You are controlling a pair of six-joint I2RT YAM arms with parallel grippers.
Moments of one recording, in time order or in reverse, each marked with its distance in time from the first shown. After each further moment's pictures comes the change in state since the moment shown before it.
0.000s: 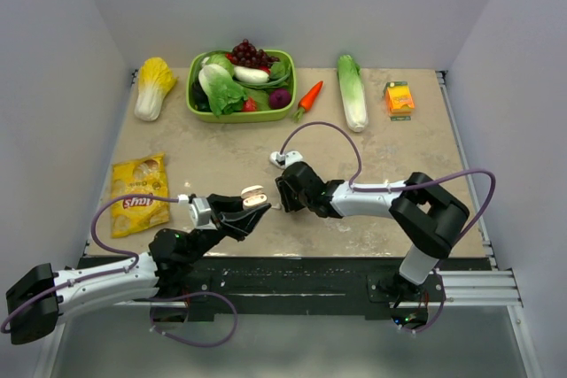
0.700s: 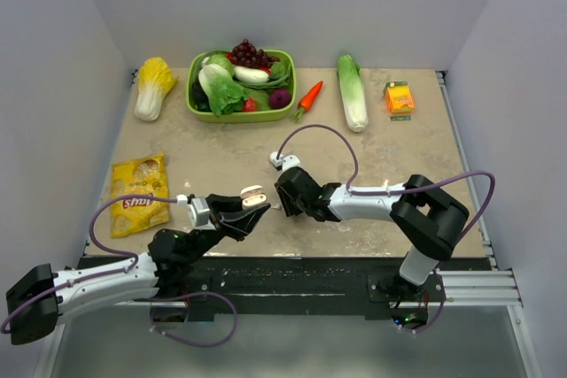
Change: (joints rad) left arm 0.000 -0.003 0.000 0.011 0.004 0.000; right arm 0.054 -0.008 0.010 -0.071 0.079 -0.003
